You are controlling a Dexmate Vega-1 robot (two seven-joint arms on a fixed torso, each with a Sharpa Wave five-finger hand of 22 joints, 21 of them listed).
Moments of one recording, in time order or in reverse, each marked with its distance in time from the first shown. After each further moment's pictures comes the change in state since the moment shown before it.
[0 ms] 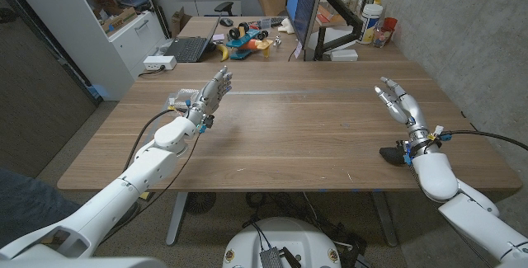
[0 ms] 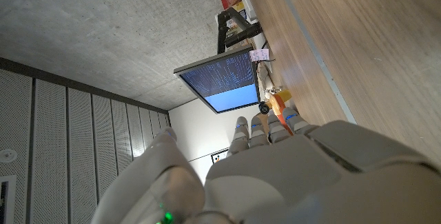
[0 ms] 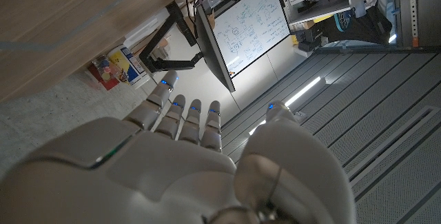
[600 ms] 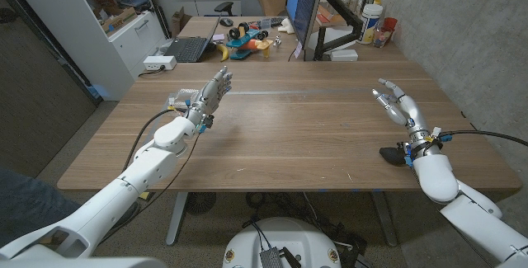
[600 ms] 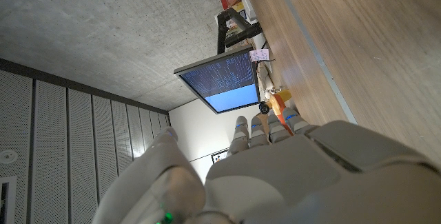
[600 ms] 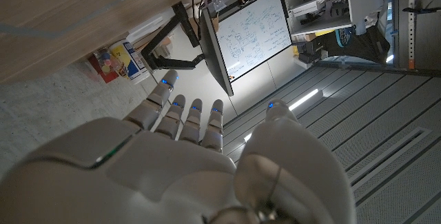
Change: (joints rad) left arm 0.002 0.003 -0.001 -0.003 0.000 0.001 0.001; left_hand -0.001 0.009 0.000 0.000 0.000 0.000 0.000 0.003 0.000 0.000 0.000 -0.004 0.000 0.000 0.000 0.000 0.000 0.000 0.000 -0.006 0.000; right arm -0.022 -0.006 0.011 -0.026 -0.081 -0.049 -0.022; right_hand 0.005 0.003 0.003 -0.005 0.008 0.017 -0.017 0.005 0.000 0.011 -0.011 0.000 0.000 0.000 0.000 0.000 -0.005 0.007 0.007 -0.015 0.000
